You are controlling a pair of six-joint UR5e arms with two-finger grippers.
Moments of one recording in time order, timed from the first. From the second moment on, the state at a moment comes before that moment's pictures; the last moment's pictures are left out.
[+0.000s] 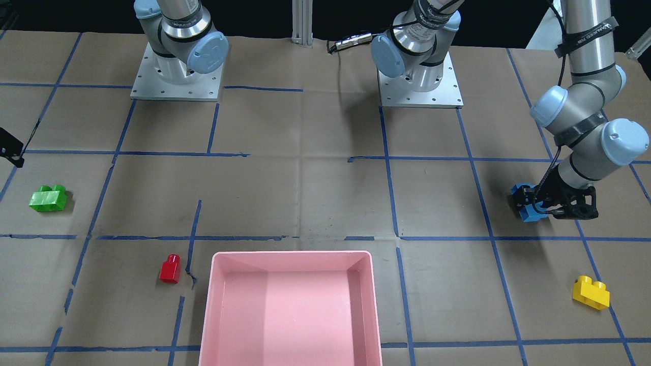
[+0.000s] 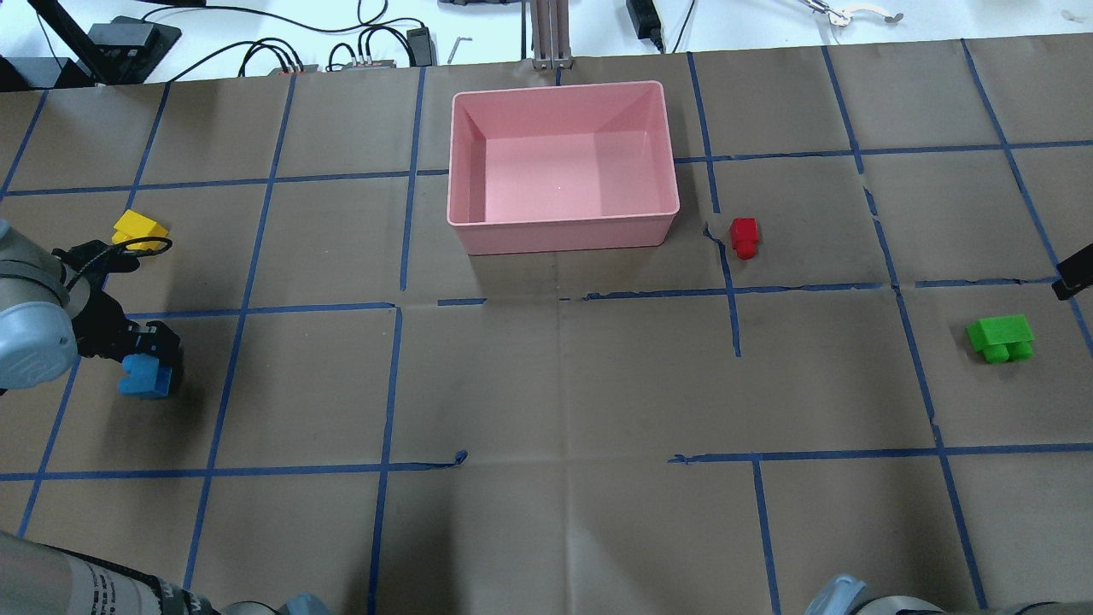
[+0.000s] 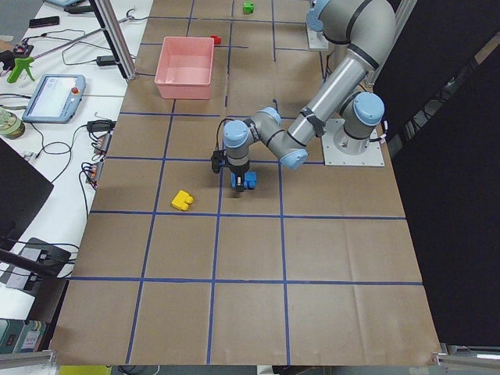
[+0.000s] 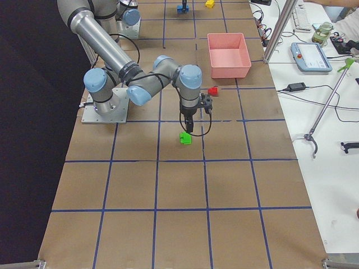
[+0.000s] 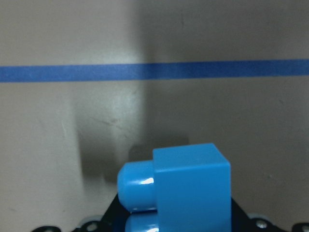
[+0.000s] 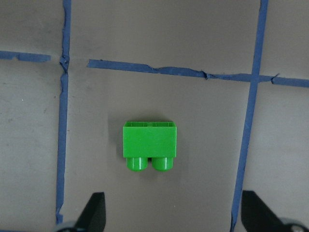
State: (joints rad) left arm -0.93 -1.91 -2.00 -0.82 1.60 0.66; right arm 0.84 -1.44 1.93 -2.09 -1.59 -0.82
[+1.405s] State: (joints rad) left arm -1.82 -2.26 -1.27 -1.04 1.54 0.37; right arm 0.87 -1.22 1.98 -2.28 -1.55 -0.85
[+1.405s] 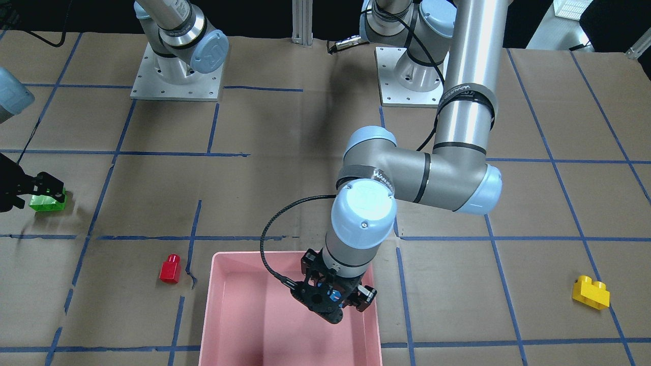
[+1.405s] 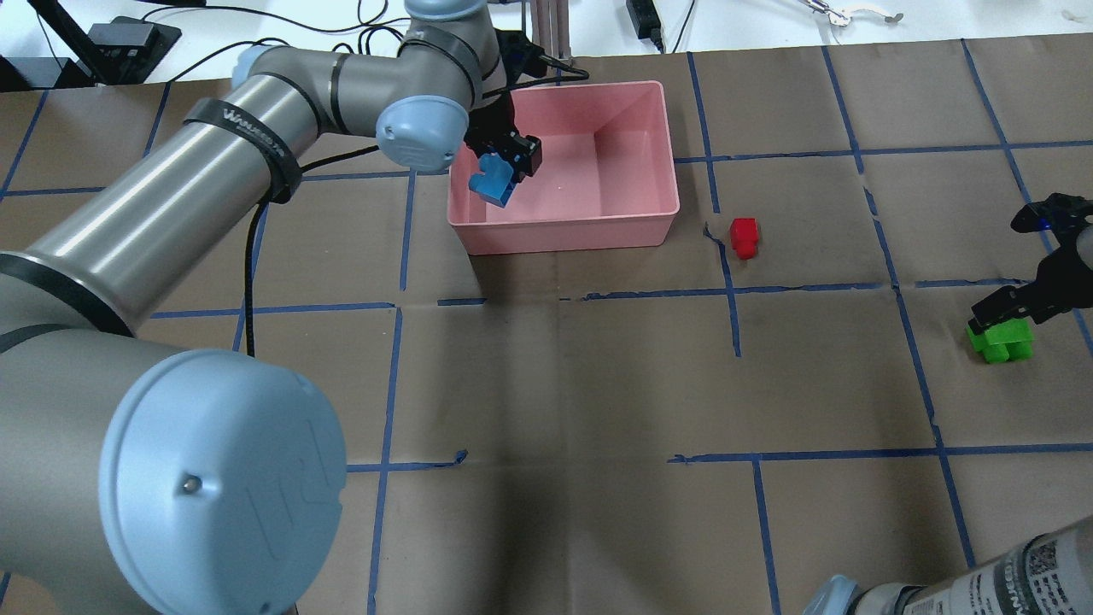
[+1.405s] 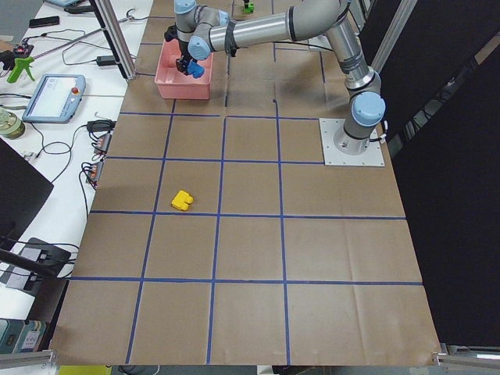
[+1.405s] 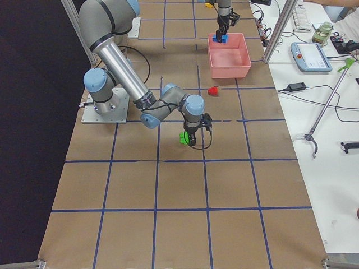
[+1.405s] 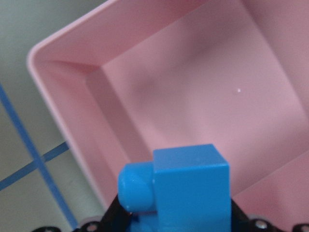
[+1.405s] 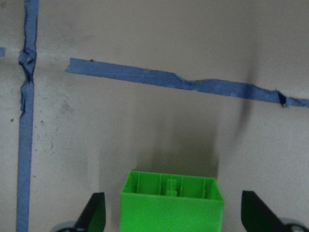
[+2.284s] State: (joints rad) left arm -1.52 -2.08 -1.33 -1.09 1.54 0.36; right arm 0.87 -1.21 1.98 -2.28 -1.56 -0.81
